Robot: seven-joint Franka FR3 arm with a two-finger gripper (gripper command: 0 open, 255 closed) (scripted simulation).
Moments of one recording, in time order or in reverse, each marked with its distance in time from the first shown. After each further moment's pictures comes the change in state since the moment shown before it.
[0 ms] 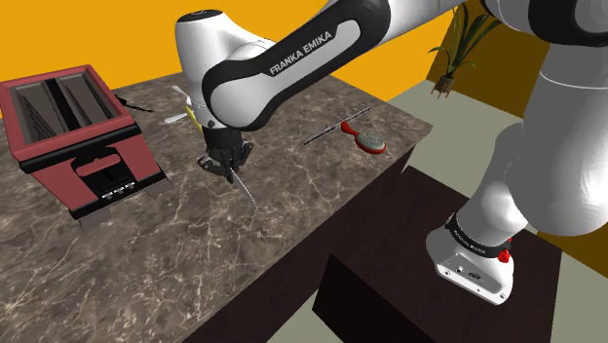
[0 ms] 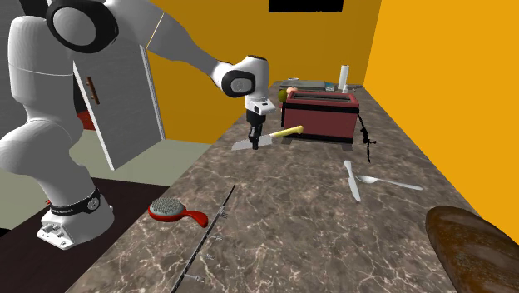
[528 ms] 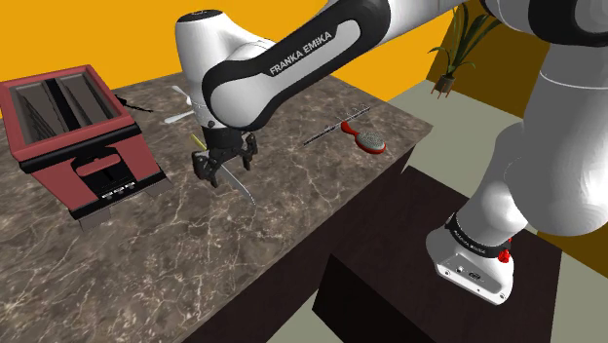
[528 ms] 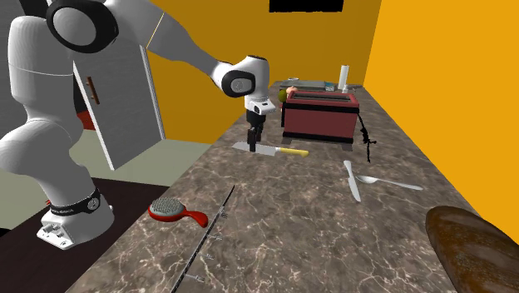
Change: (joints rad) arm 0.000 0.000 0.000 0.000 0.000 0.000 0.000
